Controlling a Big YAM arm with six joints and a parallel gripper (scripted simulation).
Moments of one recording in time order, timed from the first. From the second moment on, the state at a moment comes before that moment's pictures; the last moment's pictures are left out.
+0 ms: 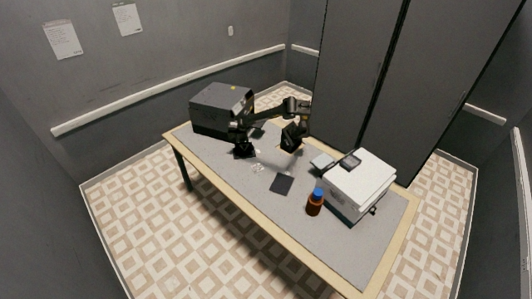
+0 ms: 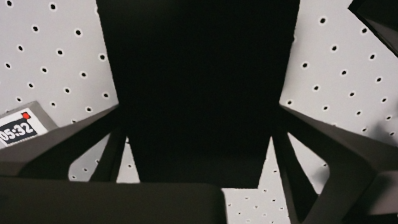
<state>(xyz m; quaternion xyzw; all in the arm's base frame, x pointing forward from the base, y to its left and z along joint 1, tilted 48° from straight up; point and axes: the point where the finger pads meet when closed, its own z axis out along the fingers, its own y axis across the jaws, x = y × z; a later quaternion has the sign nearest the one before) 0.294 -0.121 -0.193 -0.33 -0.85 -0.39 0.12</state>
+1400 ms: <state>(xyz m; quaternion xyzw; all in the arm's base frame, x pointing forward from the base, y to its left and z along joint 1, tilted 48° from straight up) 0.293 -0.107 -0.206 -0.33 -0.85 -0.39 0.13</state>
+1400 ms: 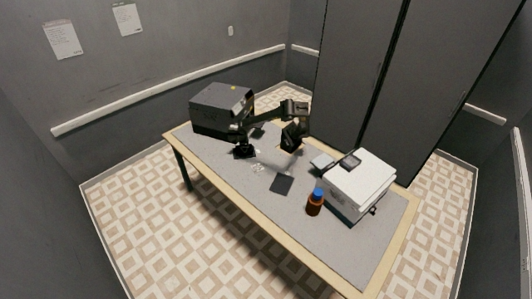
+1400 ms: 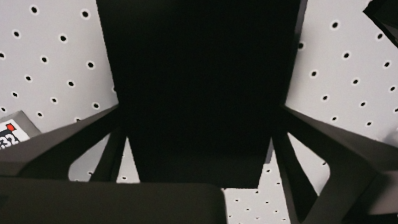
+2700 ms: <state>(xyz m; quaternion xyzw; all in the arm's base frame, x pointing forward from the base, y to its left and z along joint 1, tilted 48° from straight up) 0.292 -0.100 -0.212 -0.33 -0.85 -0.39 0.13</state>
